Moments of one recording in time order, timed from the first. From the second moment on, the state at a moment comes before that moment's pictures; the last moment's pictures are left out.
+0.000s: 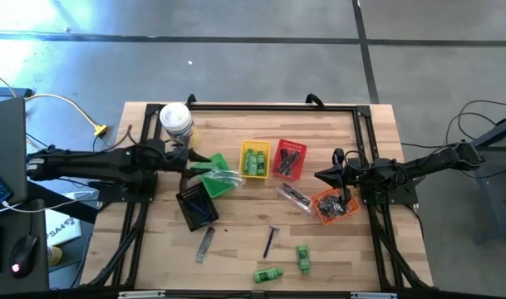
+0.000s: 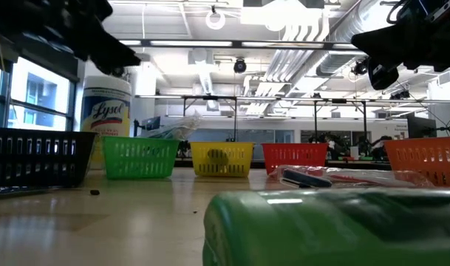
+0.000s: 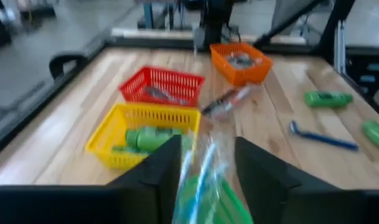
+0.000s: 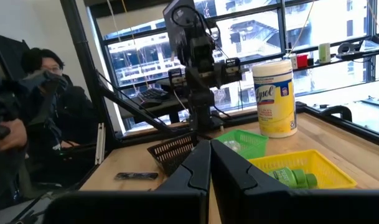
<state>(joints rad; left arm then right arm) 0.10 0.61 0.39 -0.02 0.03 -0.01 0.19 0.46 0.01 0.58 0.21 0.18</state>
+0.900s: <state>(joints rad) -0.02 0.05 0.21 -0.23 -0.17 0.09 0.19 0.53 0.01 0.60 0.21 0.21</state>
